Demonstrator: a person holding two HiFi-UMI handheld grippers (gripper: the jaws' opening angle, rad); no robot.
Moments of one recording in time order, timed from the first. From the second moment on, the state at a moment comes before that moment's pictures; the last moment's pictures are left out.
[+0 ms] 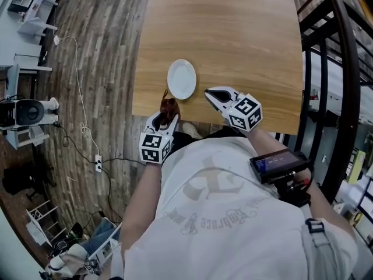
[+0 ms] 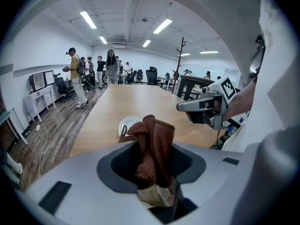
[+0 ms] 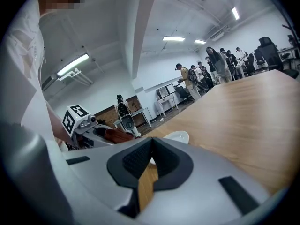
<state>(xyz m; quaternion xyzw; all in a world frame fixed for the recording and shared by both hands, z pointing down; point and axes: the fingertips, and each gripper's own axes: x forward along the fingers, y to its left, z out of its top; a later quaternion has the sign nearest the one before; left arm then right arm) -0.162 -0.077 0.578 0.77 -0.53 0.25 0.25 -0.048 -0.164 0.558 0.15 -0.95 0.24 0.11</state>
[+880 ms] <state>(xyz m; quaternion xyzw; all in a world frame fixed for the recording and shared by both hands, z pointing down) -0.139 -0.134 0.637 0.80 -0.32 0.50 0.14 -0.014 -0.195 0.580 0.24 -0.92 0.29 0.10</state>
